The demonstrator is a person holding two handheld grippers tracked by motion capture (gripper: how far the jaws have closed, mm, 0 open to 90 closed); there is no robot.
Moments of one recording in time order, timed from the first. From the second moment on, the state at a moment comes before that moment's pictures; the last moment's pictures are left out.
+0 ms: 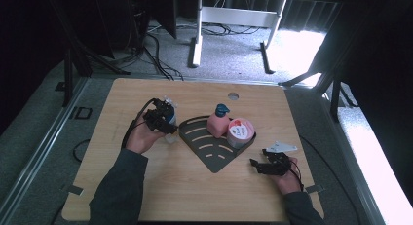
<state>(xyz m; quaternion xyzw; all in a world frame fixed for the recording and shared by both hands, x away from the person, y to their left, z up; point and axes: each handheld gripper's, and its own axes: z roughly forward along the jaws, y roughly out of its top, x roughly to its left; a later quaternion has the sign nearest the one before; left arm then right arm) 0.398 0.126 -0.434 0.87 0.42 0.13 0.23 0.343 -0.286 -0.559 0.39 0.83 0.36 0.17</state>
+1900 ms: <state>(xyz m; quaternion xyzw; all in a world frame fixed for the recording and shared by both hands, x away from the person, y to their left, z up) 0.413 0.095 -0.420 0.87 0.40 0.13 0.24 0.343 -0.286 -0.559 0.39 0.83 0.36 0.17</state>
